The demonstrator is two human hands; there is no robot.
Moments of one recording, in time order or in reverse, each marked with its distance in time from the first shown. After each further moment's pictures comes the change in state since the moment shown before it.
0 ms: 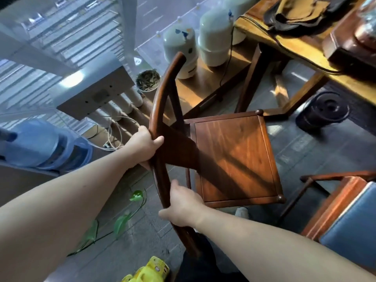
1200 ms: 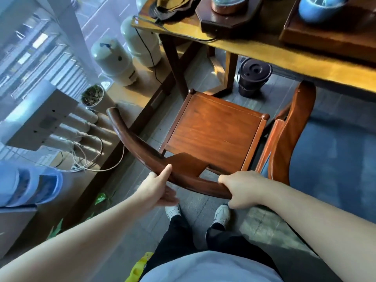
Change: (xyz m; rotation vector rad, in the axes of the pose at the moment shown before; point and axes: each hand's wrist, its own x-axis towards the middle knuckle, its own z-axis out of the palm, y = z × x) left_hand -0.207 0.050 0.237 -0.348 -0.322 -0.197; right_hand -0.237 0.287 -0.050 -0.360 -0.035 0.042
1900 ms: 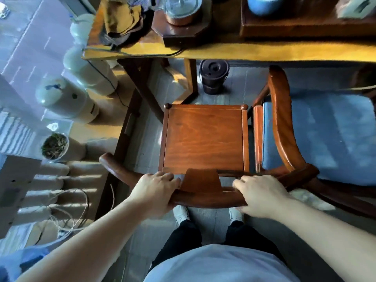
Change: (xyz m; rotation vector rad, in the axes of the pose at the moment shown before) left_hand 0.082 0.081 -0.082 1.903 -0.200 1.285; right_hand 0.027 -0.064 0.016 0.064 0.344 0.388
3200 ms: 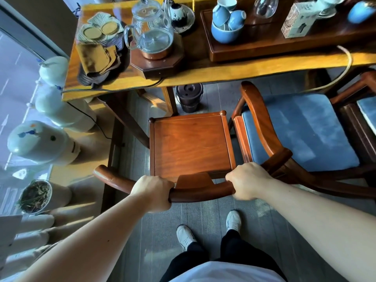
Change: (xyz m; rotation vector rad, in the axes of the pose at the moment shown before) left_hand 0.046 -0.064 -0.031 0.086 -0.109 0.040; right_hand 0.047 -0.010 -0.042 0.061 -0.036 0.149
